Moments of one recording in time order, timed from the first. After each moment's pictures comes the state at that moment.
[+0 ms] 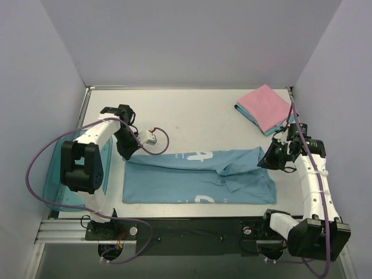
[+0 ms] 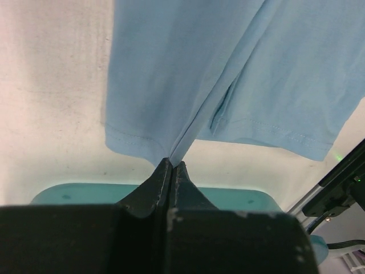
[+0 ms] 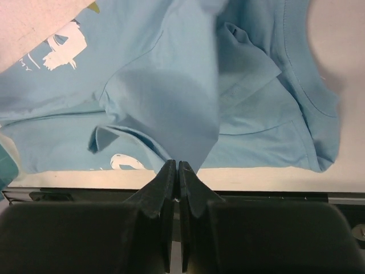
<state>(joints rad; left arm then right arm) -0.16 1.78 1.35 -1.20 0.18 1.09 -0.15 1.11 0.96 -1.05 -0.30 0.33</state>
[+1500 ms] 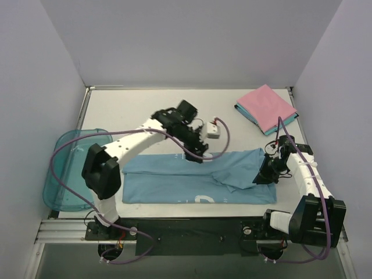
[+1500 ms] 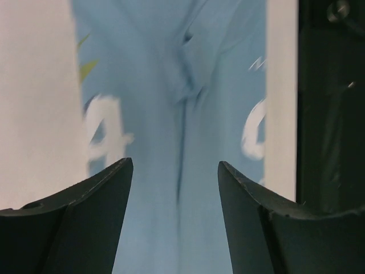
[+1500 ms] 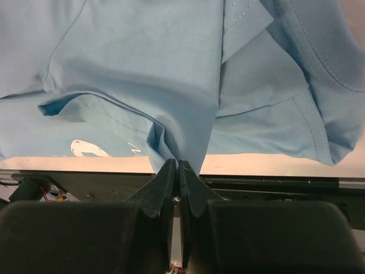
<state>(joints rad) -0.67 1.80 1.63 -0.90 0.63 0.66 -0.15 1.20 0.77 -1.03 -0.30 0.32</state>
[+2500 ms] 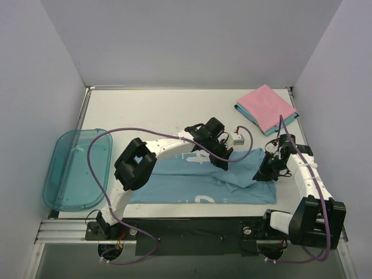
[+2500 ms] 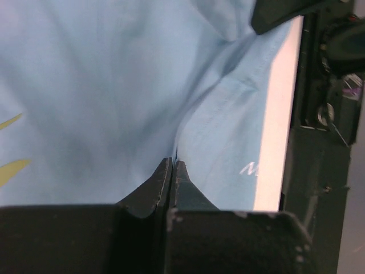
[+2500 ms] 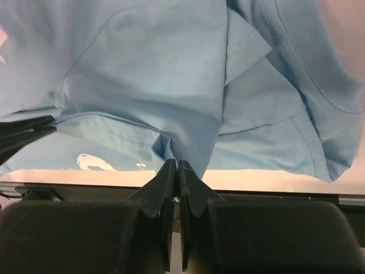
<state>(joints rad) -0.92 2.16 1.71 -0.47 0.69 0.14 -0.15 1.19 0.76 -0.97 -0.29 0.34</state>
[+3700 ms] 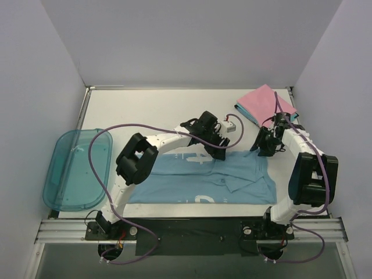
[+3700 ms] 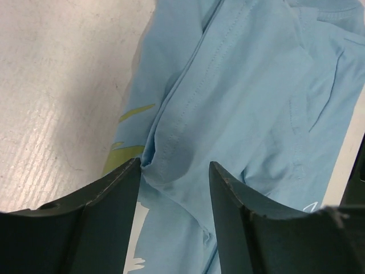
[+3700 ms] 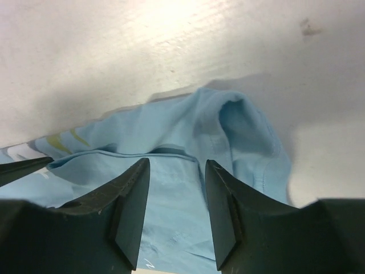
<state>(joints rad) -0.82 2.23 1.73 -0.34 0.51 -0.02 -0.14 1.60 0.98 -0.60 -0.22 0.32</state>
